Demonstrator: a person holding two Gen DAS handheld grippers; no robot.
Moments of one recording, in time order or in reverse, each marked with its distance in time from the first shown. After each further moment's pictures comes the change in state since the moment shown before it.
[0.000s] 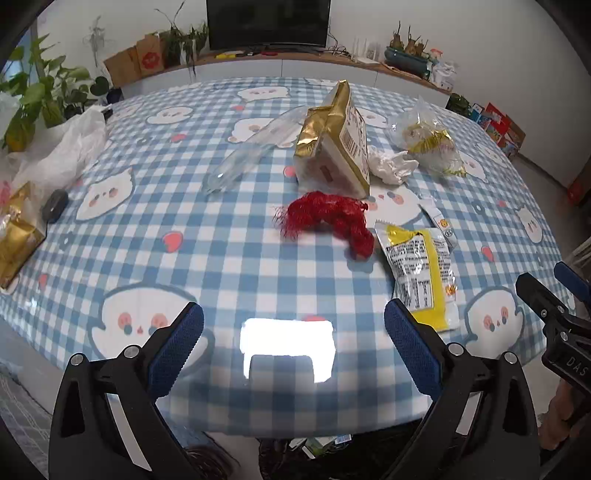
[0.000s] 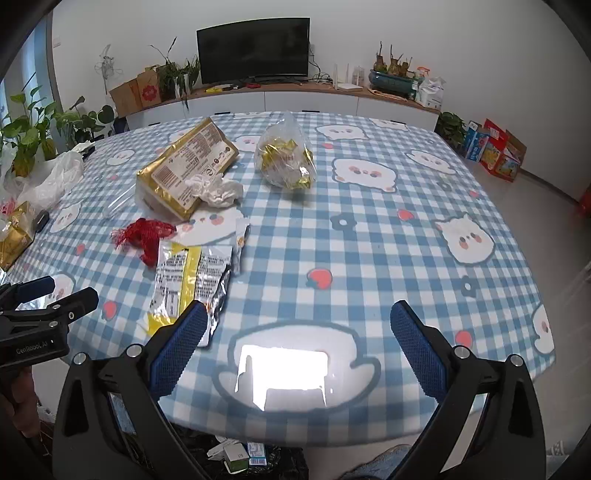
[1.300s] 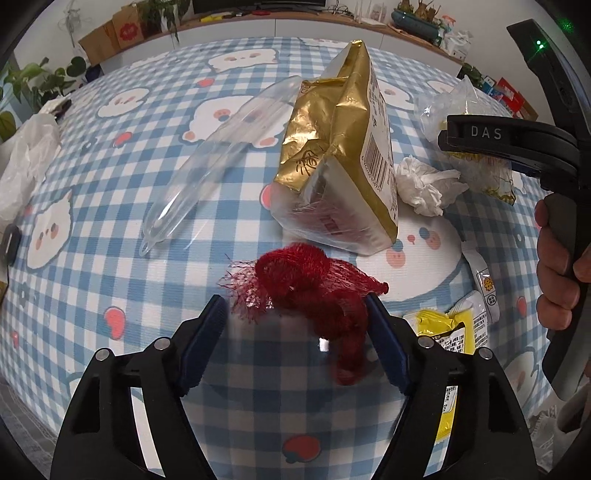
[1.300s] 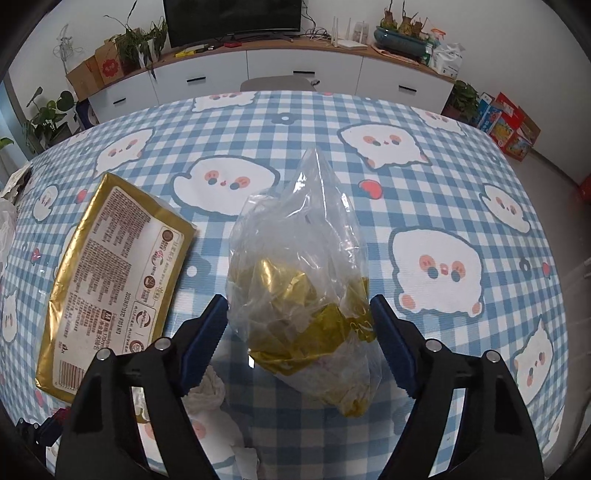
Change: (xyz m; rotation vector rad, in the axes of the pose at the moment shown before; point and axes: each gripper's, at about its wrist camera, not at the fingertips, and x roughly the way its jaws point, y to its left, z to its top) left arm 0.084 -0.008 0.071 0.017 0.175 0.000; right arm 0.175 0.022 0.153 0.049 0.226 -0.054
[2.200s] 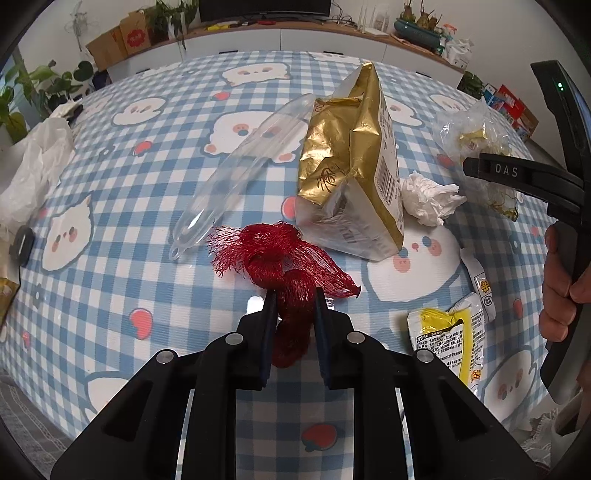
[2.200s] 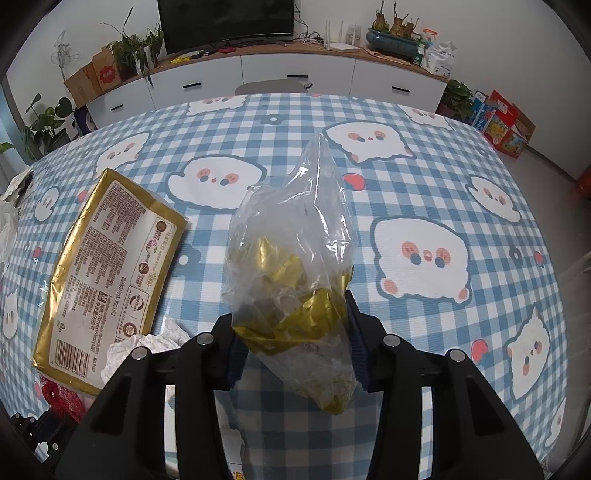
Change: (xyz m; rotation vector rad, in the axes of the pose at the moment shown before) left arm -0.018 0.012 -0.001 -0.015 -0.038 0.001; right arm -0.019 -0.012 -0.014 0.015 -0.042 -0.003
